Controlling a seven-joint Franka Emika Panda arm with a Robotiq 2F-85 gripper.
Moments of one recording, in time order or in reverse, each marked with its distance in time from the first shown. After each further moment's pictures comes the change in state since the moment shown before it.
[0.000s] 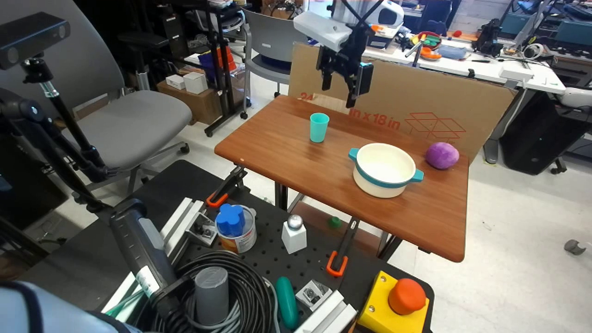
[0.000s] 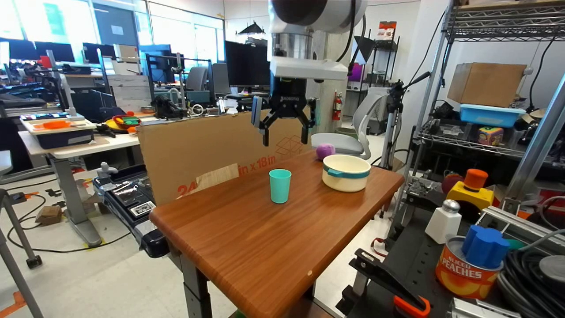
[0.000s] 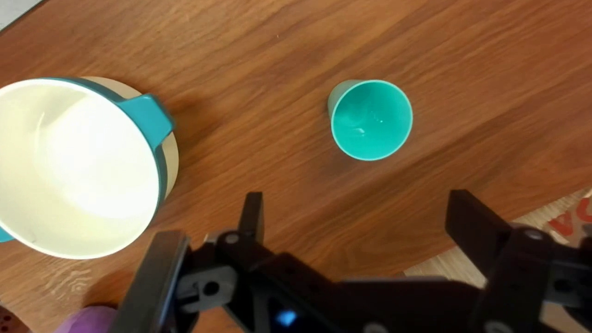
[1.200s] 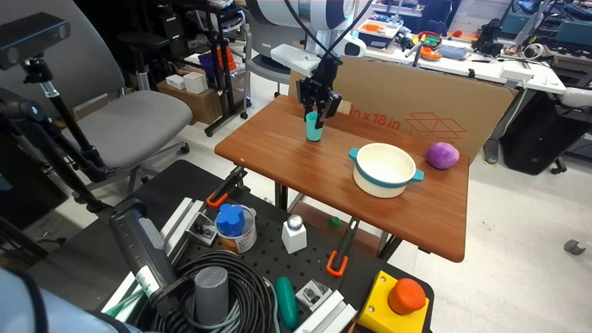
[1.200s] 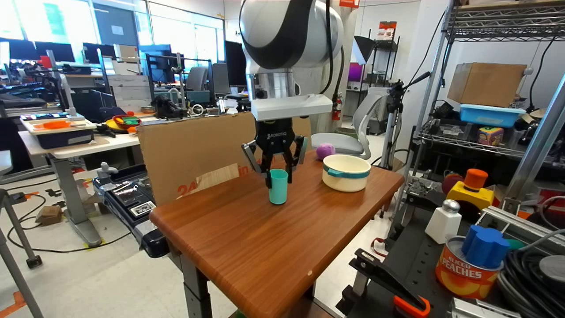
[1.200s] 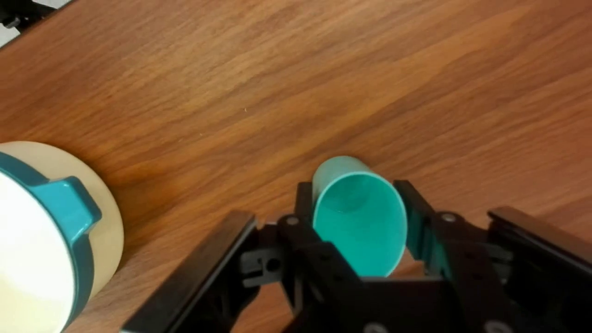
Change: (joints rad) arm 0.117 0.142 -0.032 0.059 -0.013 -0.042 0.046
